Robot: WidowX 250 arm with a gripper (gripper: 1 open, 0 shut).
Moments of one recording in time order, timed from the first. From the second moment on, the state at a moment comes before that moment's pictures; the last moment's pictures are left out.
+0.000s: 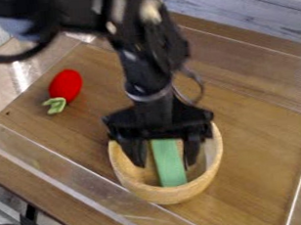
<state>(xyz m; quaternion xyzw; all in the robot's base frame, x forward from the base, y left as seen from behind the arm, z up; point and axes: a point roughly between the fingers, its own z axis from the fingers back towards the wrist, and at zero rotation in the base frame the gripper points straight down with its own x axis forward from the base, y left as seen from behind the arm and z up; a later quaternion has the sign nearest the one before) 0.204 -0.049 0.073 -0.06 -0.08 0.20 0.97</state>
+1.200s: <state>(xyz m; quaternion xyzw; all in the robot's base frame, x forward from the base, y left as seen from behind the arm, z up) 0.202 -0.051 0.033 -0.01 -0.04 0.24 0.97</state>
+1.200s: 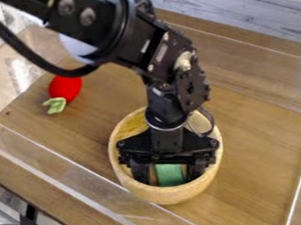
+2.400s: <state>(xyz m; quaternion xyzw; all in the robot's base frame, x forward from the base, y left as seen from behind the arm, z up) 0.205 -0.052 0.030 -0.03 -0.01 0.26 0.96</state>
